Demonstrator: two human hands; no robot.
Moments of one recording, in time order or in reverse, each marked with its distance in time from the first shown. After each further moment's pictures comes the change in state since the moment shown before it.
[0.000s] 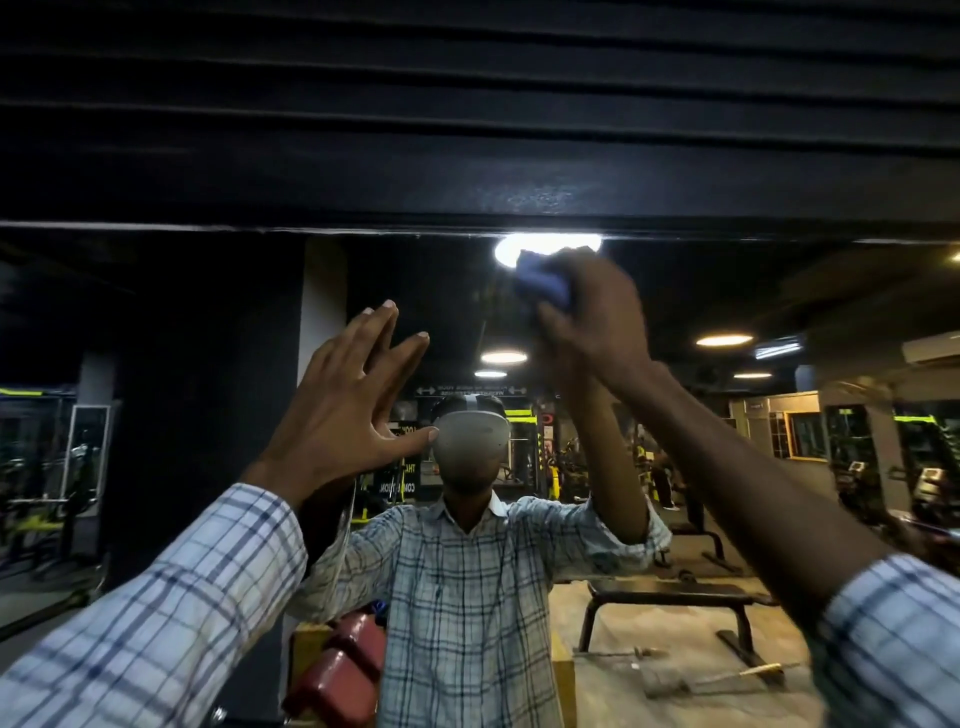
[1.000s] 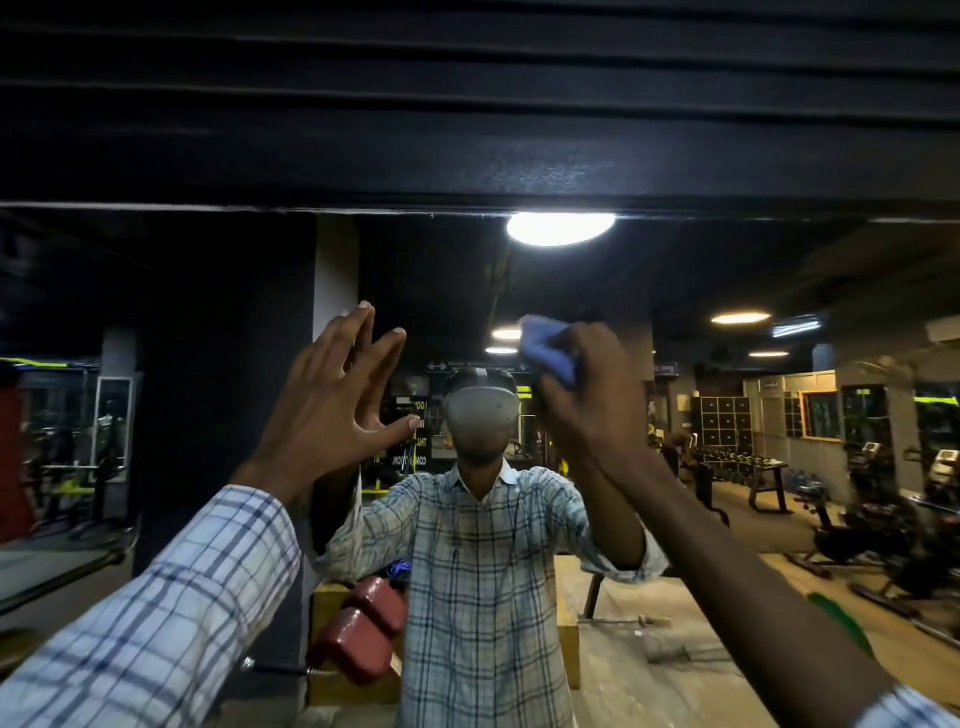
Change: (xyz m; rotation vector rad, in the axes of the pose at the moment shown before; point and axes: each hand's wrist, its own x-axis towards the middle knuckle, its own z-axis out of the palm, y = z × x) left_hand -0.035 -0.011 -0.009 0.008 -0.052 -0.127; right_hand -0.096 -0.041 0.010 -0.008 -0.024 0.217
